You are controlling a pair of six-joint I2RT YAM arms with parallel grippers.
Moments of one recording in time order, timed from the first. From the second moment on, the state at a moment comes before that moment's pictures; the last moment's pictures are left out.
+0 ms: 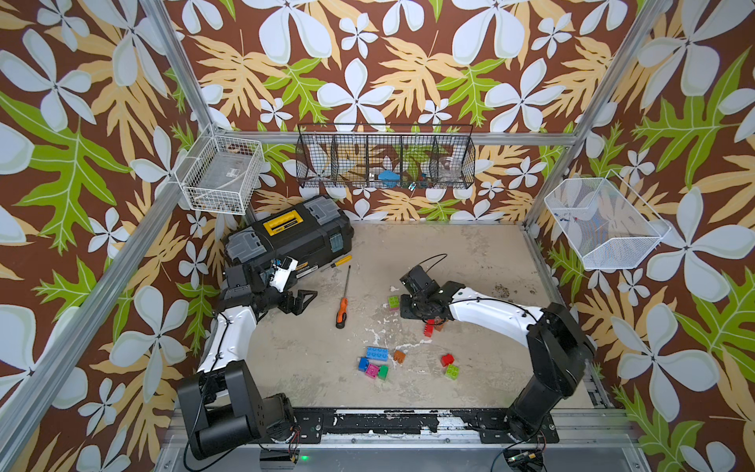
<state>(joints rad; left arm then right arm) 0.33 1.29 0.86 -0.43 0.94 0.51 0.74 1.67 1.15 -0.47 0.02 0.68</state>
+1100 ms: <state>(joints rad) -0.19 1.32 1.01 -0.51 1.47 -0.22 0.98 1.30 0.68 0.80 -0.19 -0.50</state>
